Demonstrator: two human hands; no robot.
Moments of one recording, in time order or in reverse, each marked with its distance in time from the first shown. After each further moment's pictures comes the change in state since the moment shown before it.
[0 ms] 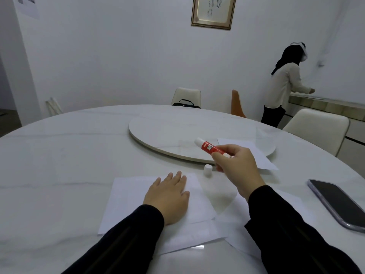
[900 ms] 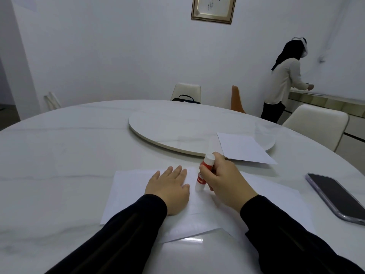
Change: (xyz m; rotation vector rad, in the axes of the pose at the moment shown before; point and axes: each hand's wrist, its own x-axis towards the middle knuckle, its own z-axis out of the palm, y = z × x) left_hand 0.000 0.001 -0.001 0.035 -0.040 -0.034; right_hand -0.038 0.013 0.010 -0.341 -0.293 -0.195
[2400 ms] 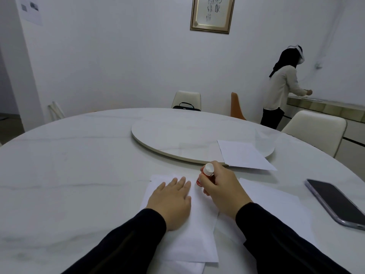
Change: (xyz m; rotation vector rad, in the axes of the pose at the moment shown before) left_hand -0.016 0.001 0.001 0.008 0.017 0.089; right_hand -0.005 -0.006 0.007 0.059 0.073 0.005
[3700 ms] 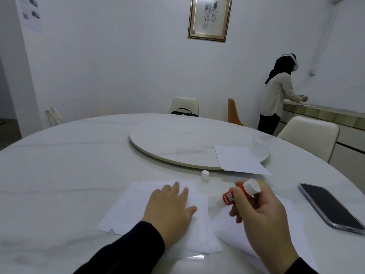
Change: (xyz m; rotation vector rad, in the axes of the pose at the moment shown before) left_hand -0.029 0.020 -0.015 0.192 0.157 -0.028; right_hand -0.075 -0.020 -0.040 0.301 0.377 0.041
